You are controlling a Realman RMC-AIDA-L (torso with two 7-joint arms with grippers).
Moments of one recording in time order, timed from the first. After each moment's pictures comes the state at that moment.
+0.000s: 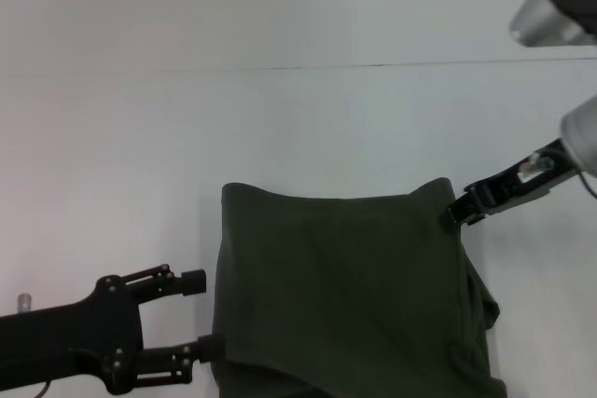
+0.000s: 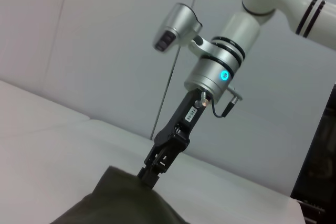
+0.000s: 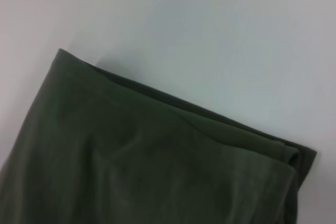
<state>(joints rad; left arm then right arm) -0.30 -2.13 0.67 0.76 1.95 1.86 -1.31 0.75 2.07 -1.00 -1.09 -2.63 -1.59 2.67</state>
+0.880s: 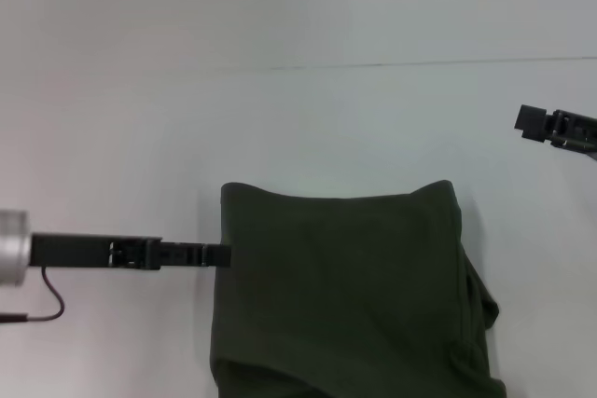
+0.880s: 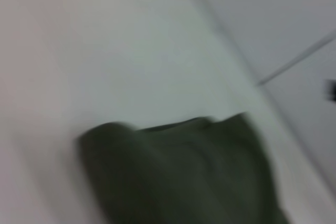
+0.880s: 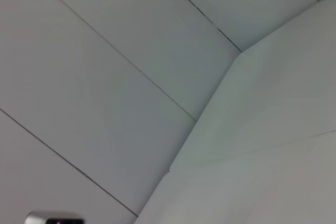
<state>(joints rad) -0.56 -2.06 0.68 0.74 2.20 1.63 -2.12 0.46 1.97 -0.49 -0.68 -1.89 -1.69 2.02</state>
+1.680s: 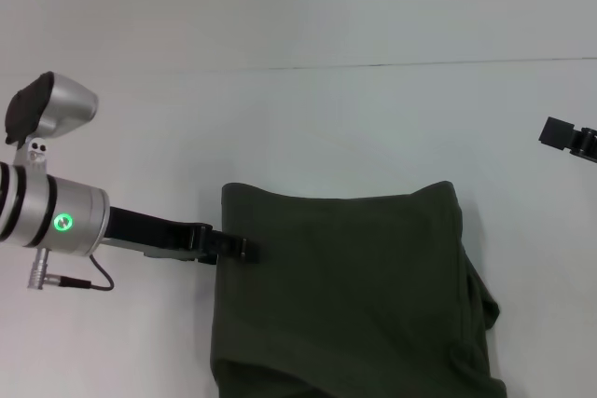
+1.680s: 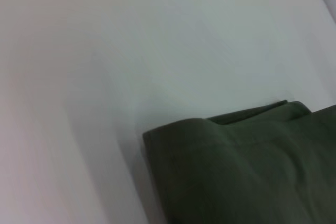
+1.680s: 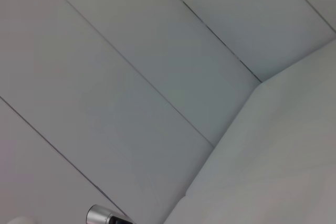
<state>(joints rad) -0.73 -2.06 0.81 0.60 2.36 1.37 -2.35 0.41 1.99 -0.39 -0.64 -1.87 -1.78 1.88</state>
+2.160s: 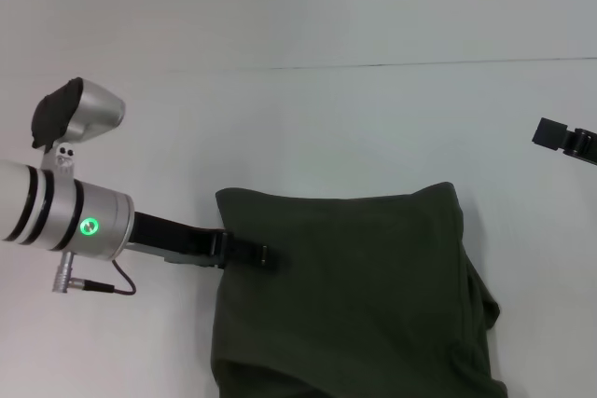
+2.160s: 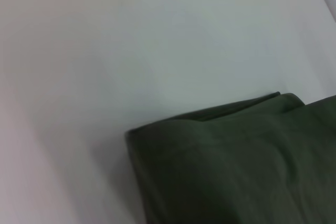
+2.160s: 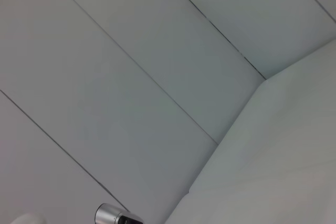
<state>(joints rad) -0.76 -2.08 0.83 0.57 2.36 1.34 -2.35 0.42 1.99 -0.39 -0.64 -1.87 -1.78 1.88</state>
